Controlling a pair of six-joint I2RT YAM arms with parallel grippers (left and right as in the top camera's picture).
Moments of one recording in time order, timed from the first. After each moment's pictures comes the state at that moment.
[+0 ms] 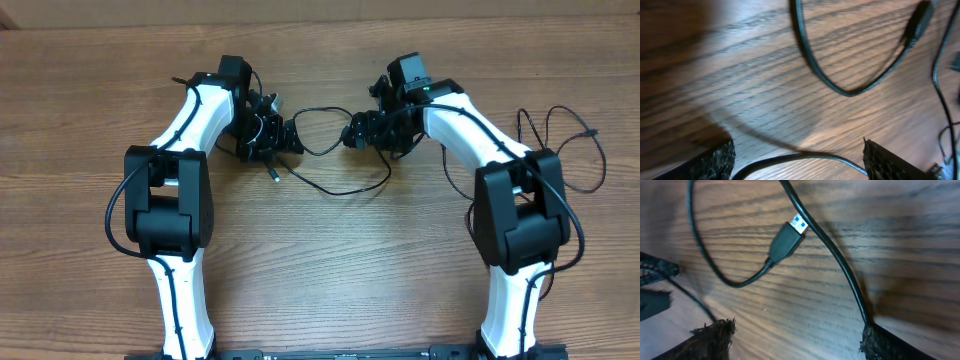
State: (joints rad) left arm -0.13 2.26 1.72 -1.00 0.53 -0.11; right arm 0.29 2.16 1.59 -0.73 -0.42 0.27
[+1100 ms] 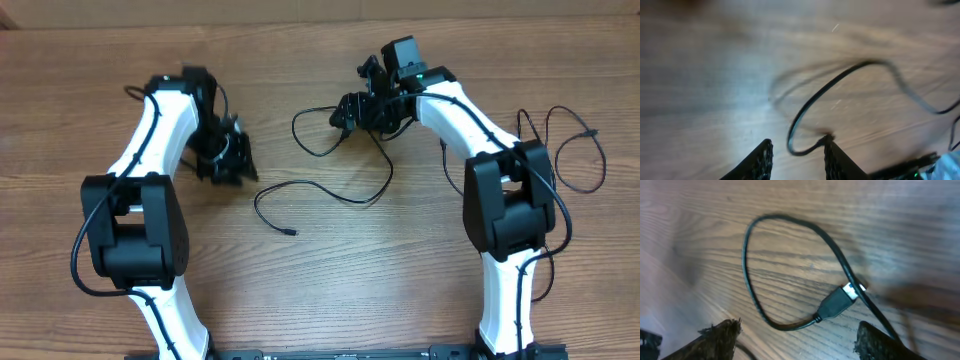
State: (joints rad) left arm -0.03 2.05 1.58 -1.28 0.37 -0.17; right arm 0.30 2.25 1.75 -0.68 -0.53 0.24
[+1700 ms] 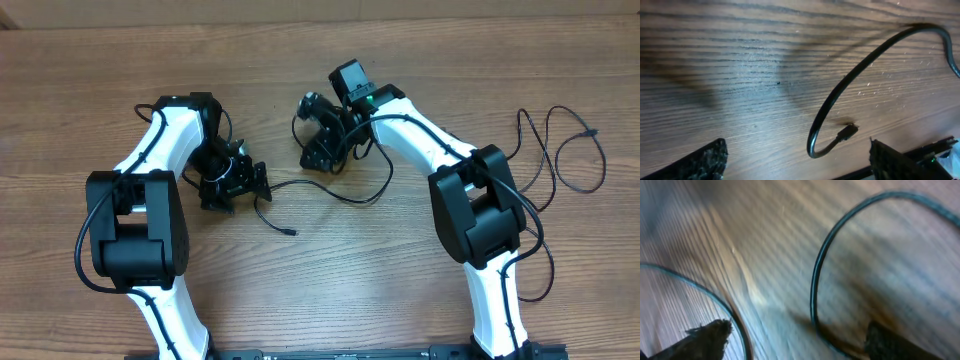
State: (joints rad) left arm -0.03 2.06 1.45 -1.25 0.38 -0.10; right arm 0.48 2.28 1.75 -0.72 -0.46 -0.39
